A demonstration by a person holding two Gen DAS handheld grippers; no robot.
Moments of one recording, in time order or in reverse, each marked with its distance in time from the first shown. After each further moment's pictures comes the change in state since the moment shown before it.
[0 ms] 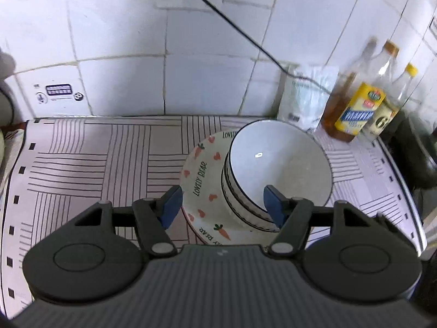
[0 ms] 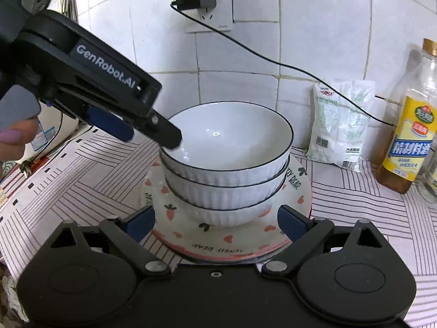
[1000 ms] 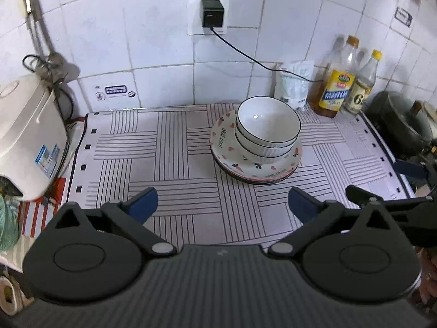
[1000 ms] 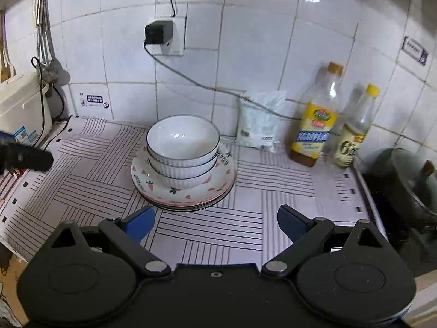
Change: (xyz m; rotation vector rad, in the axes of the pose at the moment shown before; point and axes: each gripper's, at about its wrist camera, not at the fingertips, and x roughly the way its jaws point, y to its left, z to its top) left arm -0.168 -0.006 -0.058 0.062 -0.011 0.087; right arm -0.148 0.034 0.031 0.057 0.111 -0.290
